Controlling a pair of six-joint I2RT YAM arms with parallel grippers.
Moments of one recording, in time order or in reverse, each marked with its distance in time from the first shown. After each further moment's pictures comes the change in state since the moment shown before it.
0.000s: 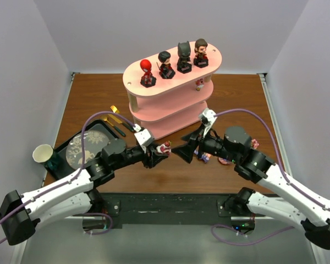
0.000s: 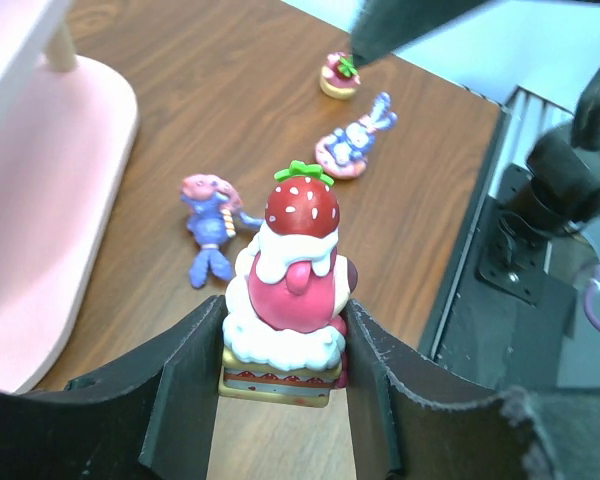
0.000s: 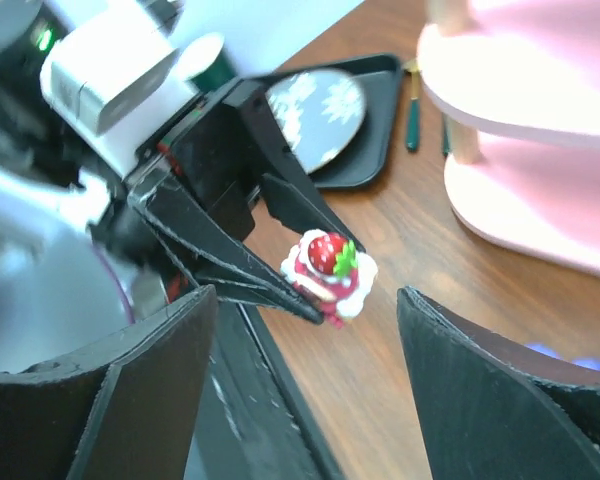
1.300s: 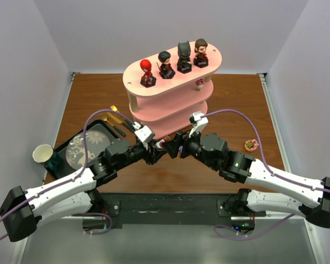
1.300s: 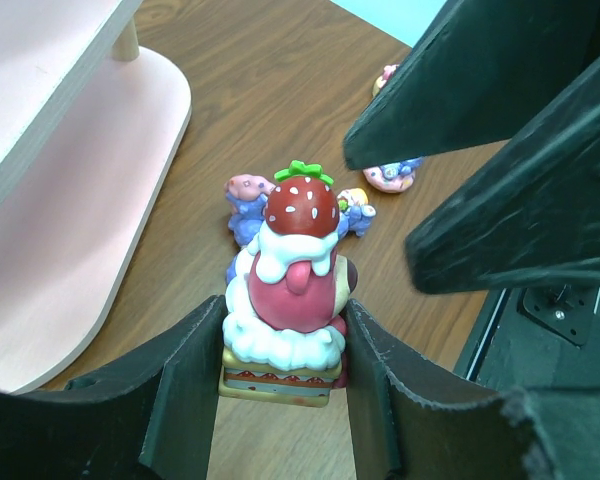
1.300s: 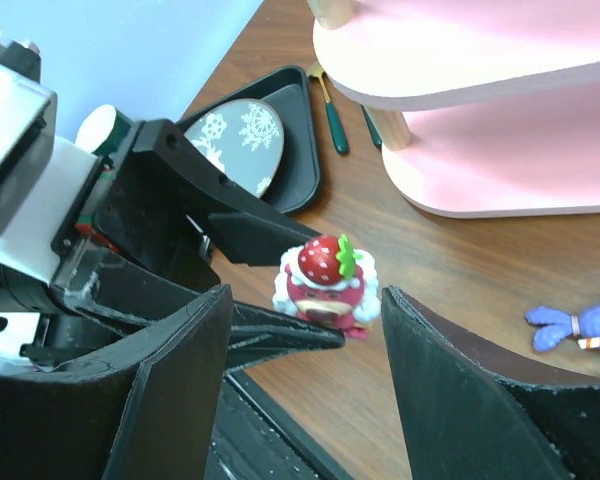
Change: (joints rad) left arm -0.014 0.049 -0.005 0.048 -0.146 -0.026; right arm 0.255 0.156 0.013 0.062 0.564 0.206
